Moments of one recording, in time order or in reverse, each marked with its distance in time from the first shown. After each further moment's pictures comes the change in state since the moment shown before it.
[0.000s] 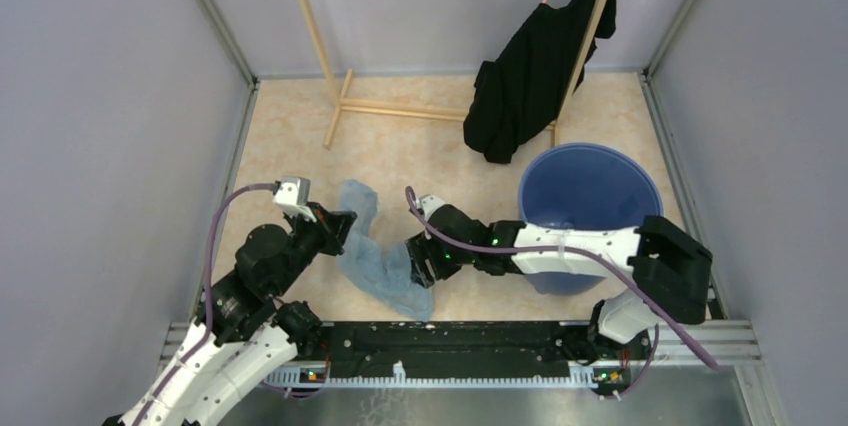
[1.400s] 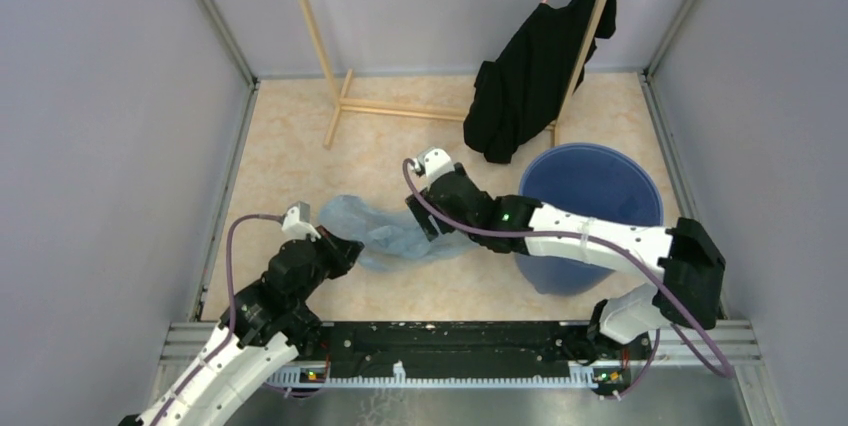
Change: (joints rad) left arm 0.000 -0.123 -0.267 -0.098 -0.051 -0.457; right arm -0.050 -0.010 0.161 -0.100 0.398 -0.314
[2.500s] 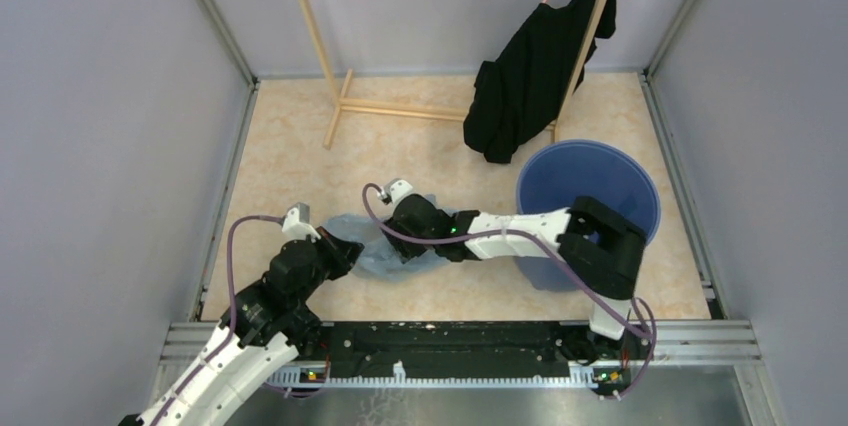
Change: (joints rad) left arm 0.000 -0.002 -0.007 -0.011 -0.006 -0.032; right arm 0.023 0.394 0.042 0.307 -0.212 0.103
